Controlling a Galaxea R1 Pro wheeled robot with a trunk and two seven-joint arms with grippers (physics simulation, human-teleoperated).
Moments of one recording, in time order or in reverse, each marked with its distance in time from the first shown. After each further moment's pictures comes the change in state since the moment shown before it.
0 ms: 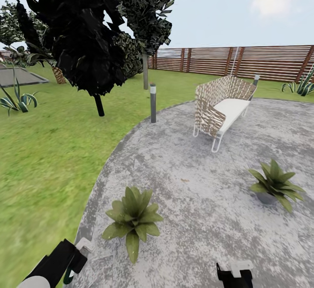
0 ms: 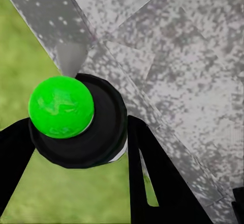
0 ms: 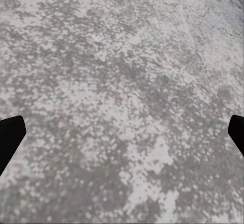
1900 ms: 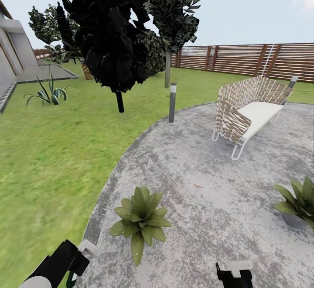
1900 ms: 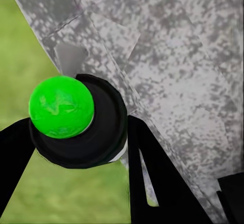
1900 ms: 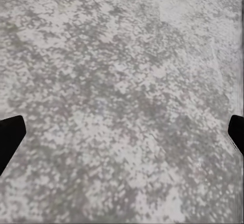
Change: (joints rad) left arm 0.000 -0.009 -0.004 0.007 -0.015 0.007 -0.048; right arm 0.000 0.002 0.000 0.000 0.000 -0.001 -0.002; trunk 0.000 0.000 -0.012
